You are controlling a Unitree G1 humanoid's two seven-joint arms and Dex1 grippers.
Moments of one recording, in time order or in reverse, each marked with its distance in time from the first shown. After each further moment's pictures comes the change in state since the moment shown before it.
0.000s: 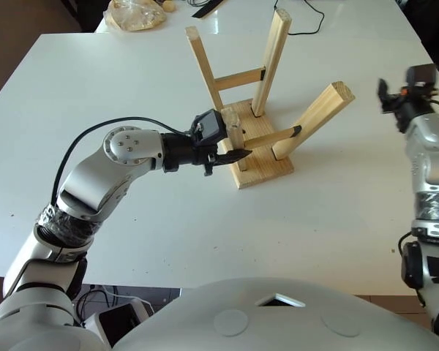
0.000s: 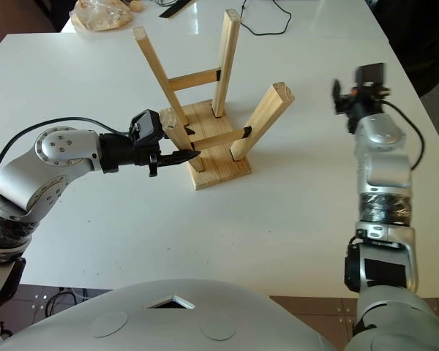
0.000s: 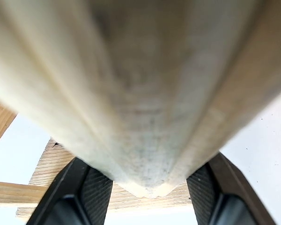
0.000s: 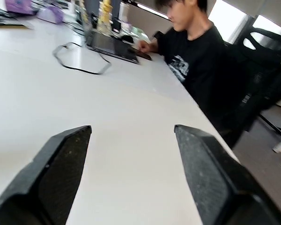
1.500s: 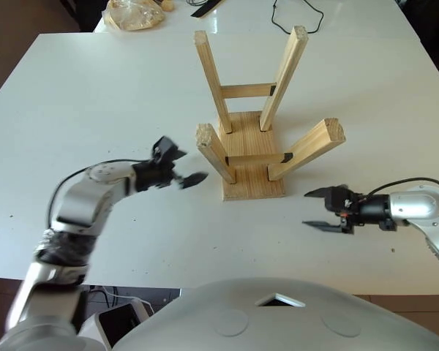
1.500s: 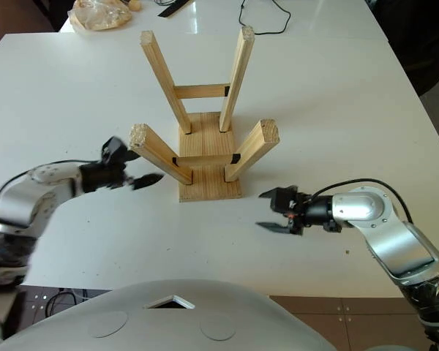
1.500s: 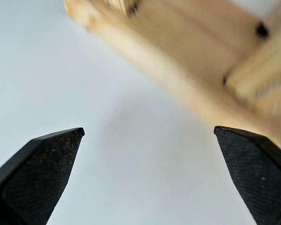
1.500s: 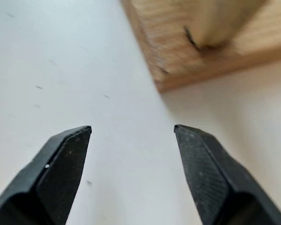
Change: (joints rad) left arm 0.216 -0.187 0.225 0.275 0.040 0.137 0.036; right arm 0.530 -0.496 0.282 -0.571 0.048 -0.079 0.866
